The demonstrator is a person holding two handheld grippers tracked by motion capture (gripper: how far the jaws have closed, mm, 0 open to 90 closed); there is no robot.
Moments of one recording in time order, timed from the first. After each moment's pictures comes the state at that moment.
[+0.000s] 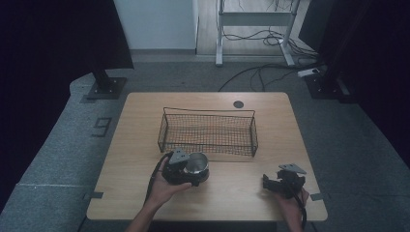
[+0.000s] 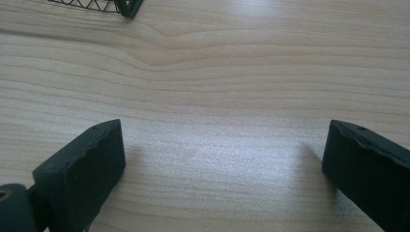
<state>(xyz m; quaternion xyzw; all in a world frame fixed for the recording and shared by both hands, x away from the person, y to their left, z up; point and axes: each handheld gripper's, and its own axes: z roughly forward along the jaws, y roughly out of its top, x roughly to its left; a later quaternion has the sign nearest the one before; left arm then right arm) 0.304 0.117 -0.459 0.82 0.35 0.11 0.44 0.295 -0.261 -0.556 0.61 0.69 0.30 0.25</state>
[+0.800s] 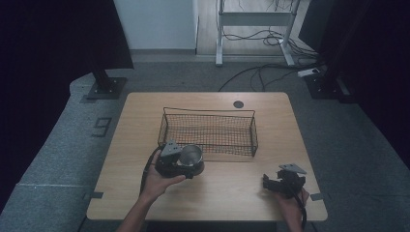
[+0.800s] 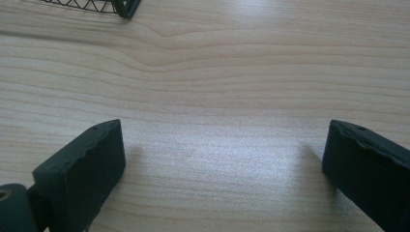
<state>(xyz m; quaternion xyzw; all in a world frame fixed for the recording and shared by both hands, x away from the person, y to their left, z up) 0.314 0.135 -0.436 0.81 0.35 0.12 0.45 0.295 -0.261 -0.556 0.62 0.68 0.29 0.26</state>
